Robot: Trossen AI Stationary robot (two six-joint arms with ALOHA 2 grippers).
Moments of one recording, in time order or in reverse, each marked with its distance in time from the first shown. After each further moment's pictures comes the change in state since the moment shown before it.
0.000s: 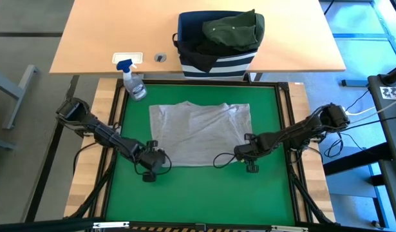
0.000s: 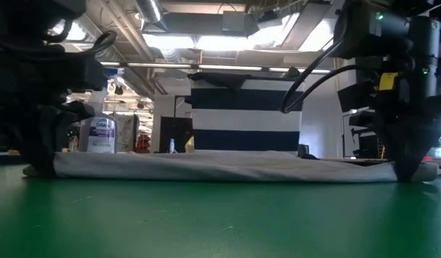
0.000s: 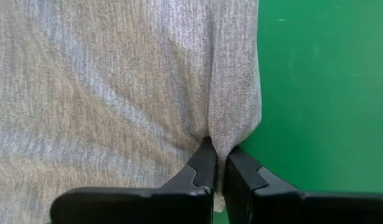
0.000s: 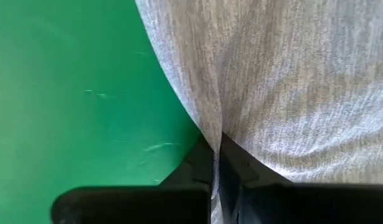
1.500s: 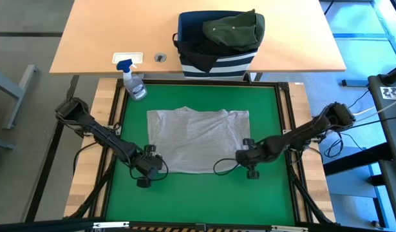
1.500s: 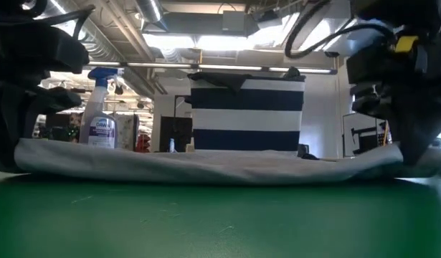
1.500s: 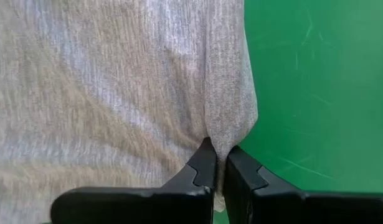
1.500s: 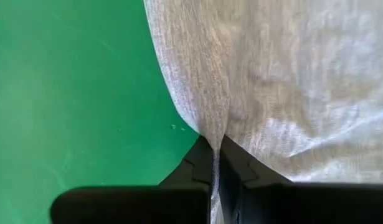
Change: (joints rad) left arm -0.074 -0.027 0.070 -0.113 0.030 -0.009; right arm 0.081 -0.114 -0.002 0.100 0.026 0.056
